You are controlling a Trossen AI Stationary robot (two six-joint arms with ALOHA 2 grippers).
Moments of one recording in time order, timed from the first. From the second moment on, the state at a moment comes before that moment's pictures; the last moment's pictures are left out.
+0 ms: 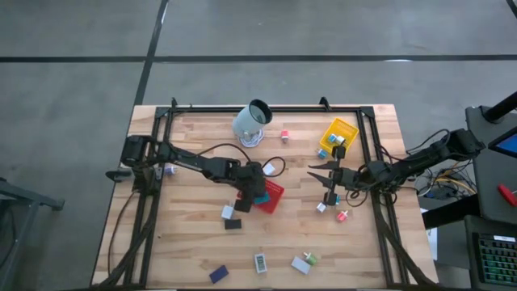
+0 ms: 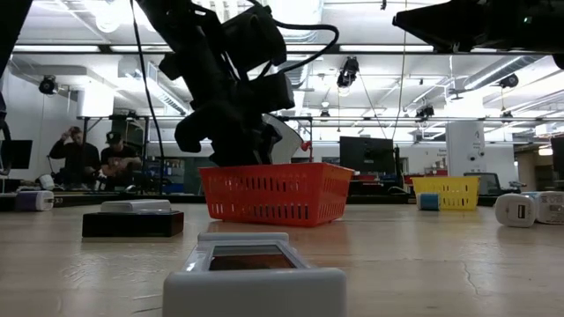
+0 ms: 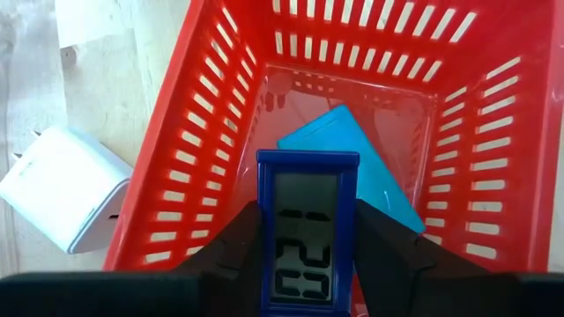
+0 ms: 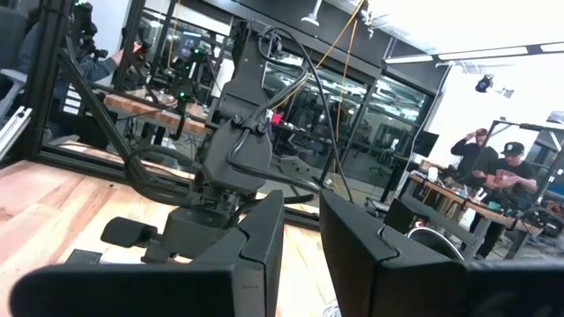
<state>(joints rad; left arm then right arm) -0.03 1.87 1.08 -0.26 0.06 0.23 0.28 0.96 0.20 0.96 0.43 -0.40</state>
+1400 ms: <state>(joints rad) -0.08 1.64 1.09 -0.41 -0.06 0.14 0.28 0.96 0.20 0.95 0.43 -0.40</state>
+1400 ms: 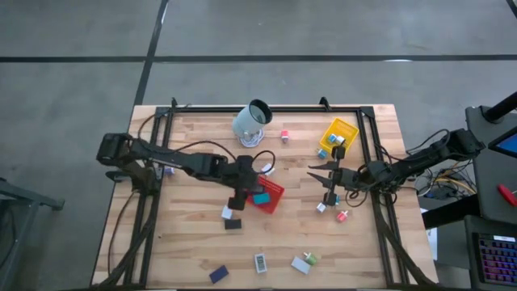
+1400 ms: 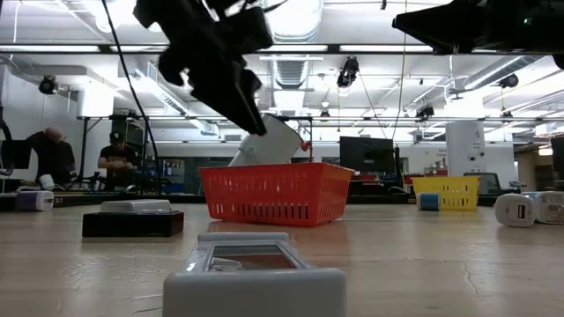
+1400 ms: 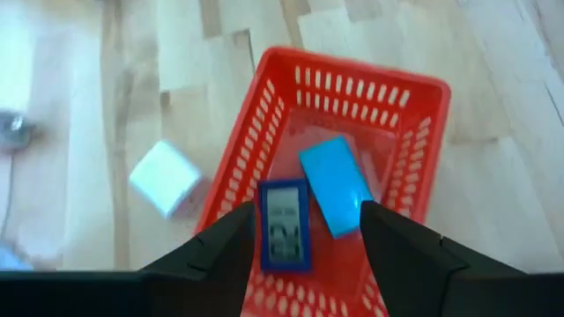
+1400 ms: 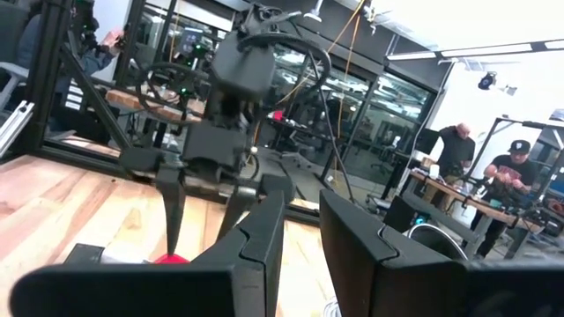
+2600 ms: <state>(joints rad) -0.38 1.64 0.99 -0.44 -0.08 -0.22 0.28 0.96 0.20 0.95 0.43 -0.40</state>
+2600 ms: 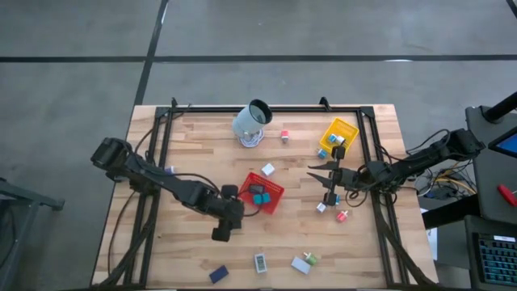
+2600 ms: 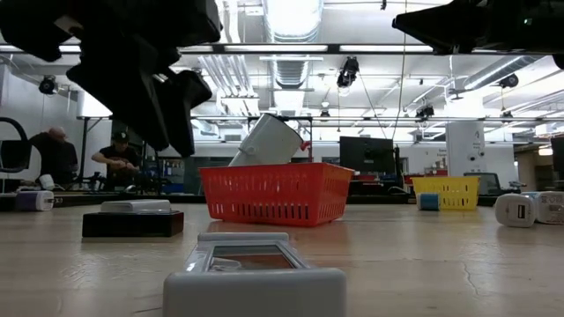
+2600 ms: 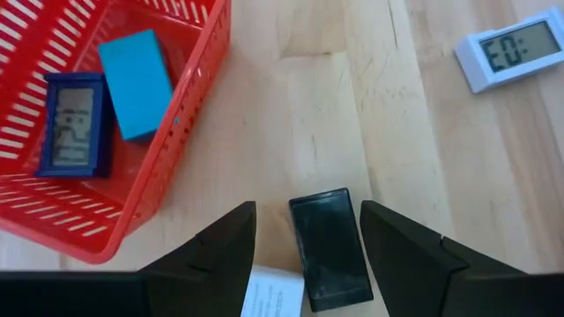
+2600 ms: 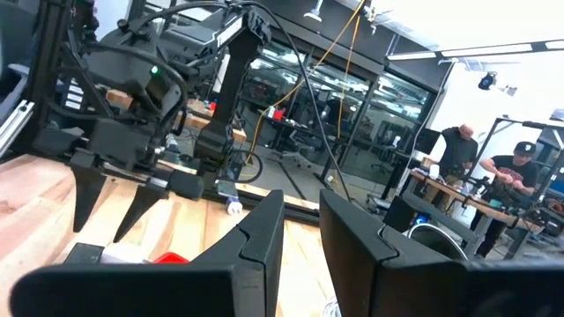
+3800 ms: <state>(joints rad) -0.40 1.72 0.98 -0.41 -0.04 -0.28 0.28 0.96 0.20 0.95 0.43 -0.40</state>
